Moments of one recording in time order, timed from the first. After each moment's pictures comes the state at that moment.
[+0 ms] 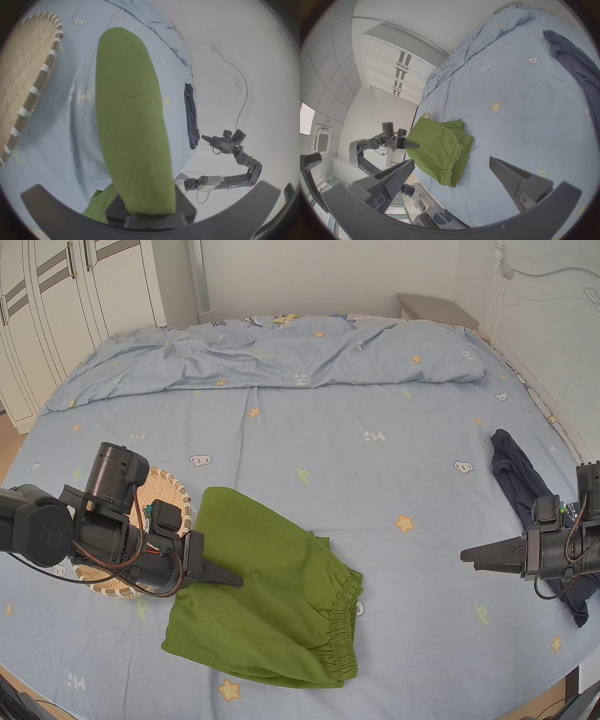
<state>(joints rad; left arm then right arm) -0.35 1.67 -0.96 0.11 -0.61 -0.47 0.17 1.41 -0.67 -0.11 0.73 0.36</state>
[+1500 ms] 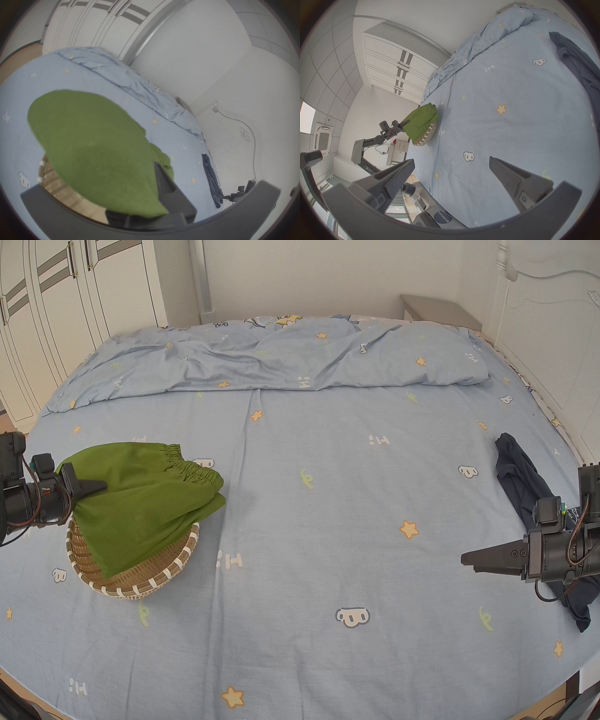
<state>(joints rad) 0.29 1.63 -0.91 -0.31 -0.64 -0.44 0.18 1.39 -0.66 -0.11 0.73 0.35</state>
